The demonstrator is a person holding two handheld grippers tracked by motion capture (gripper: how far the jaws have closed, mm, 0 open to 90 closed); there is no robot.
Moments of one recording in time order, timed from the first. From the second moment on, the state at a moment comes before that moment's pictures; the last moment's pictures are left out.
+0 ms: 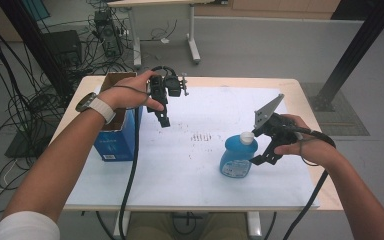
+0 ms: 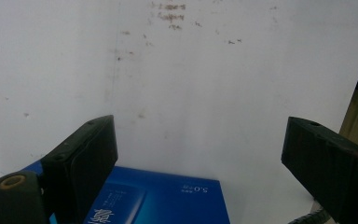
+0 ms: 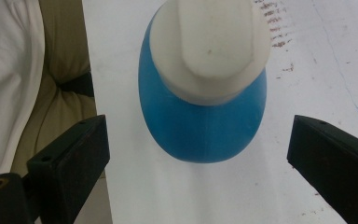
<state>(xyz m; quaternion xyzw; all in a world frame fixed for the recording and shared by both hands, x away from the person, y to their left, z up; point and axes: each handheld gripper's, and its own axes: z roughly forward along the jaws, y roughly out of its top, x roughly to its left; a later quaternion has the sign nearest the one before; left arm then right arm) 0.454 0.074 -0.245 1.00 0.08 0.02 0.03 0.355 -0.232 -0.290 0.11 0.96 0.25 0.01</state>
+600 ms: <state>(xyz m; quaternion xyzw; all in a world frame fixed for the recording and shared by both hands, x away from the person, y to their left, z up) 0.454 0.074 -0.245 1.00 0.08 0.02 0.03 0.355 -0.232 -0.289 0.11 0.96 0.25 0.02</state>
